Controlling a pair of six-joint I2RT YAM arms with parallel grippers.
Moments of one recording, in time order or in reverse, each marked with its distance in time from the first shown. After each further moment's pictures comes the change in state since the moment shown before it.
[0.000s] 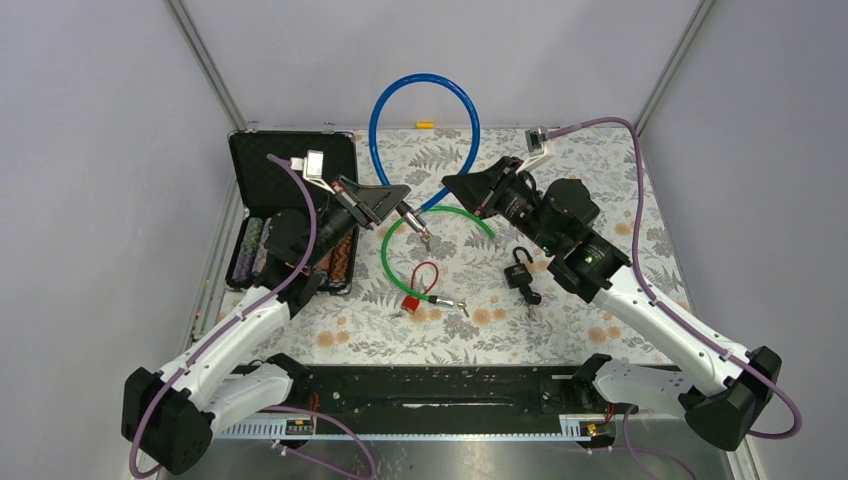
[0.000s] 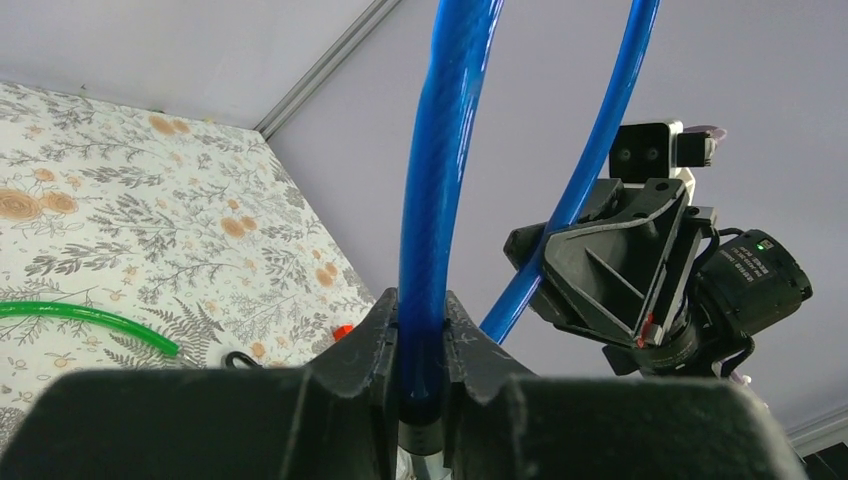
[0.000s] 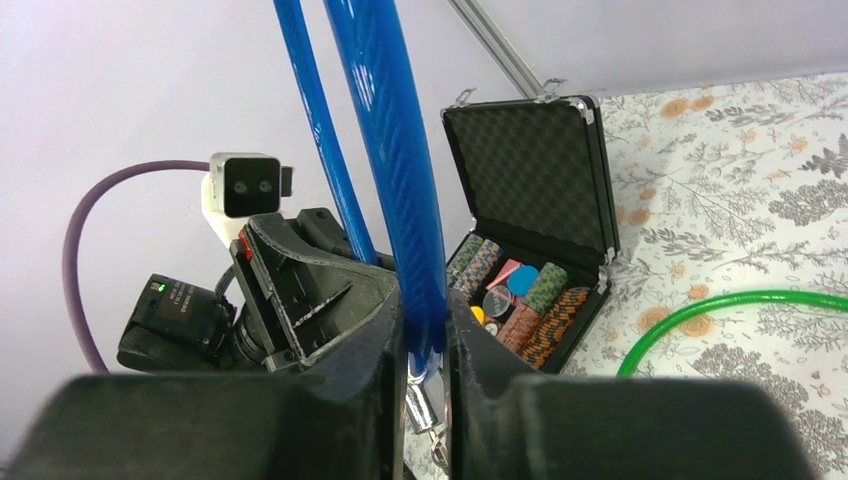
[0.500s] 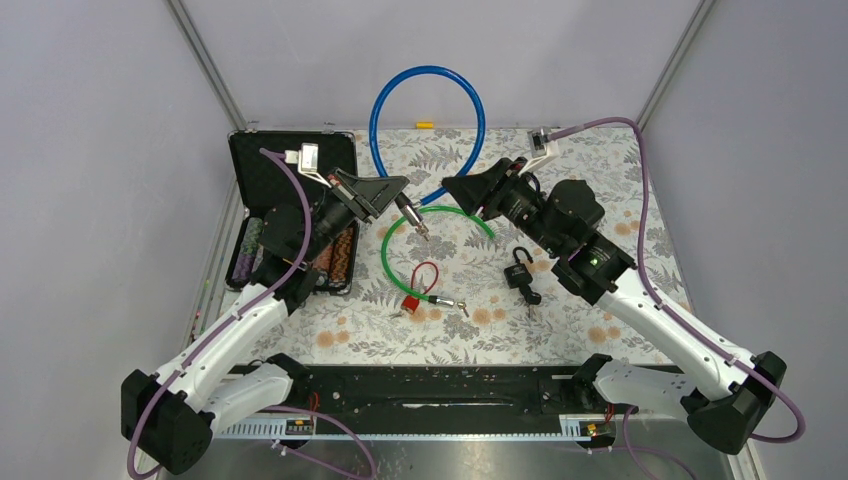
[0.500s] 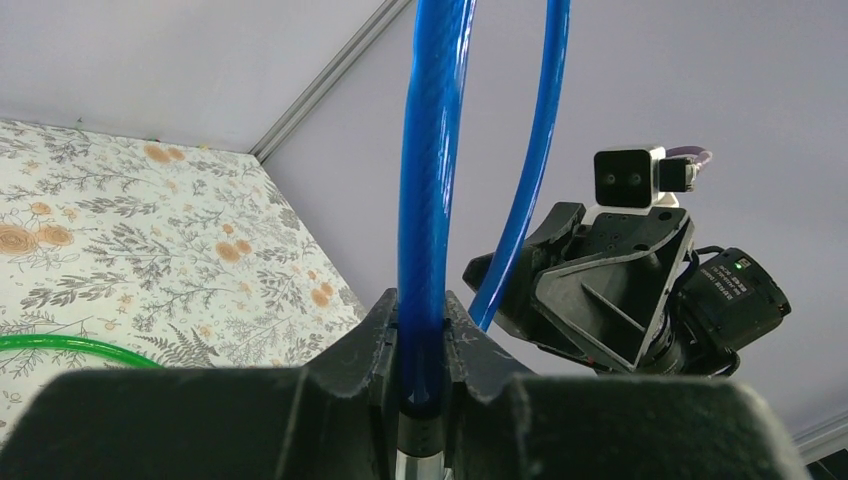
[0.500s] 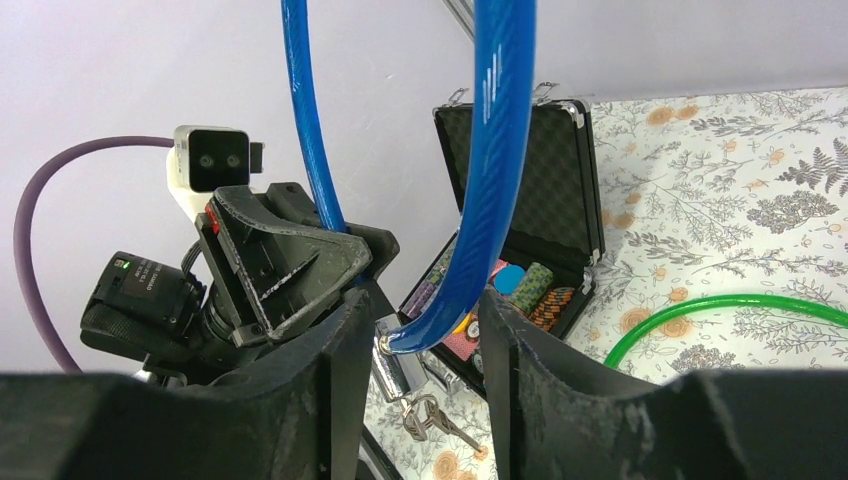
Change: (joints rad) left arm 0.000 0.003 0.061 -0.030 -0.013 0.017; right arm 0.000 -0.020 0.007 -0.043 0.004 -0.050
